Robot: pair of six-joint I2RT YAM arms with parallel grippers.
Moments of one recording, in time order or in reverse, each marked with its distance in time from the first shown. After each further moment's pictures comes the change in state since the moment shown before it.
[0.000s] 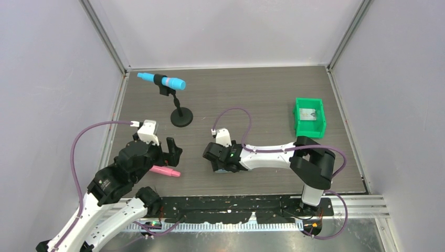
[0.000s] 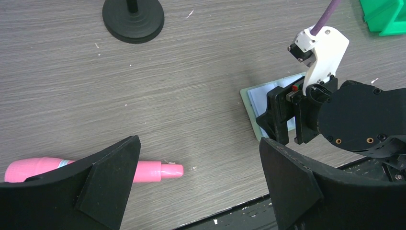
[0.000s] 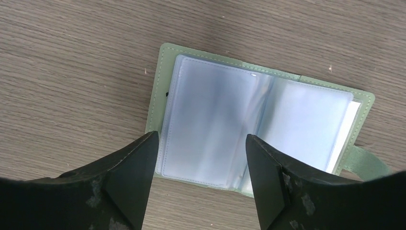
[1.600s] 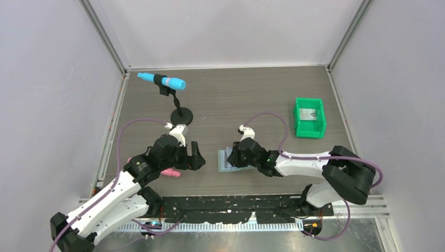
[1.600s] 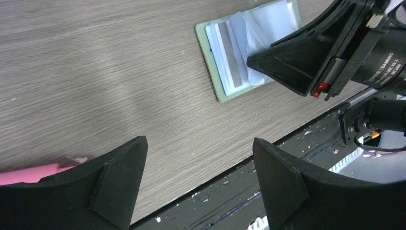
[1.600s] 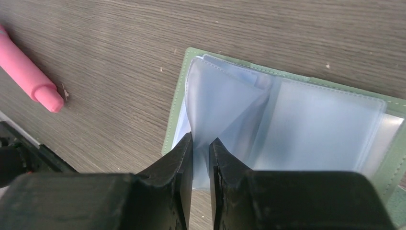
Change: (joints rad) left arm 0.000 0.208 -0.232 0.249 0.318 -0.183; right arm -0.192 -0.344 -0.483 0.557 -0.320 -0.013
